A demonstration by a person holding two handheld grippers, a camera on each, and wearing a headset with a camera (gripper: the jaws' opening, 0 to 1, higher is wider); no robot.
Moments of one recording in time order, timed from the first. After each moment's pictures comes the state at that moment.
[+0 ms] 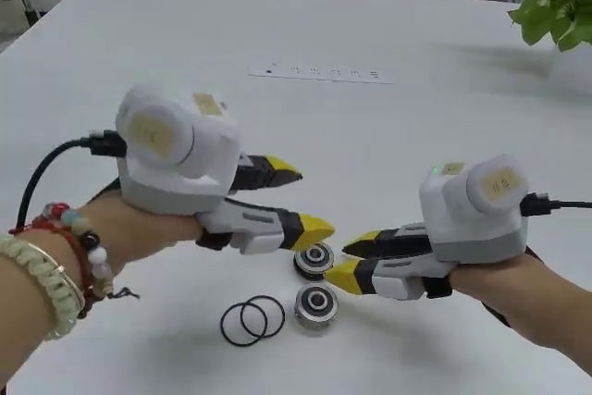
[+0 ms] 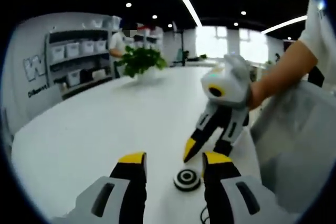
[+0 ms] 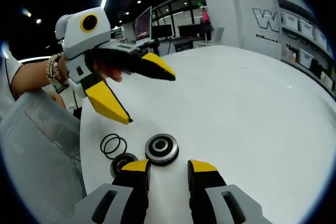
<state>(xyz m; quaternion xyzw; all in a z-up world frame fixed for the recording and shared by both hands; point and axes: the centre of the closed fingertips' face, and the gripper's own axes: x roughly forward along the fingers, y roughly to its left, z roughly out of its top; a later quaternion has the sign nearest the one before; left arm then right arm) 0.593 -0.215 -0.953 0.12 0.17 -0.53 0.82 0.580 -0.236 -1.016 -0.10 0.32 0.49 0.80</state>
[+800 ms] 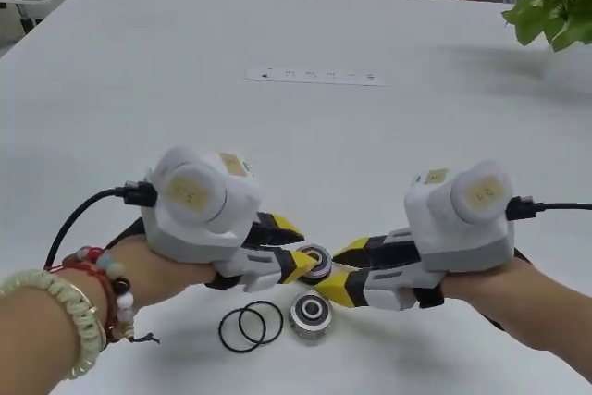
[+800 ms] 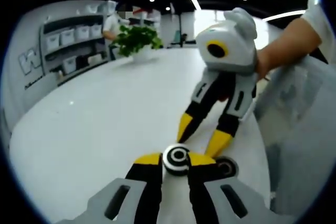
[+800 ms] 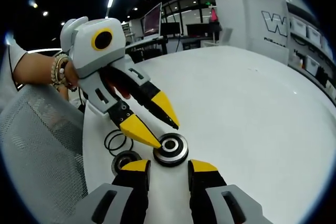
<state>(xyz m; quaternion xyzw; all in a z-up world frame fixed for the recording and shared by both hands) 0.588 -0.220 -0.995 0.15 0.22 -0.53 0.81 0.573 -0.227 -1.019 -0.12 0.32 0.51 0.79</state>
